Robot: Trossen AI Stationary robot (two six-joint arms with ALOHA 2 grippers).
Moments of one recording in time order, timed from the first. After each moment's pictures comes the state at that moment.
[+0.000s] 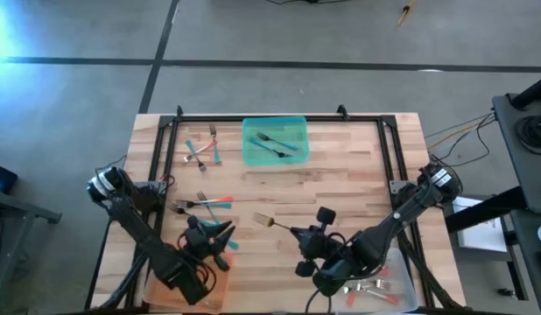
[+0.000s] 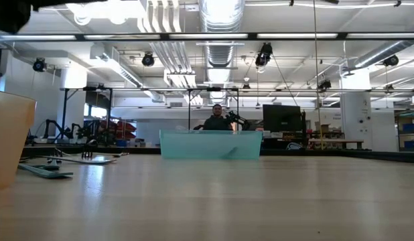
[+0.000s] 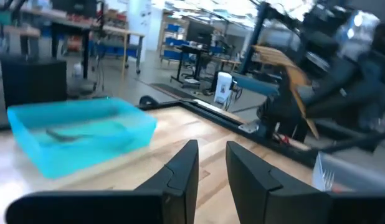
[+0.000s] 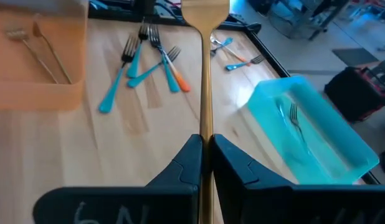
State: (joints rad) left arm -0.89 1.74 1.12 -0.92 -1.57 -1.83; right arm 0.65 1.79 1.55 -0.78 0.95 0.60
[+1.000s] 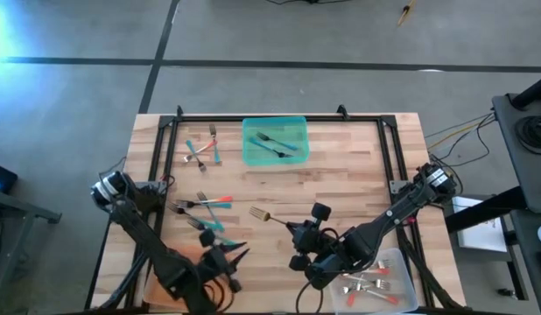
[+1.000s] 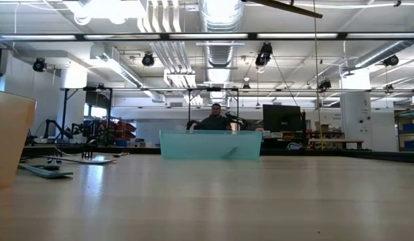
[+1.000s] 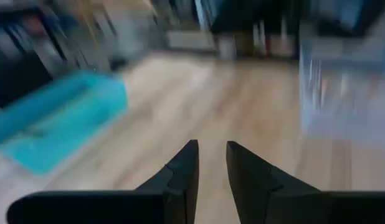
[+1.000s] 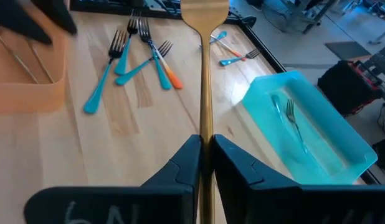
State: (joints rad) left arm -0.88 1.80 1.27 -0.59 -1.26 -1.04; right arm 0.60 1.82 1.54 -0.75 0.93 0.58
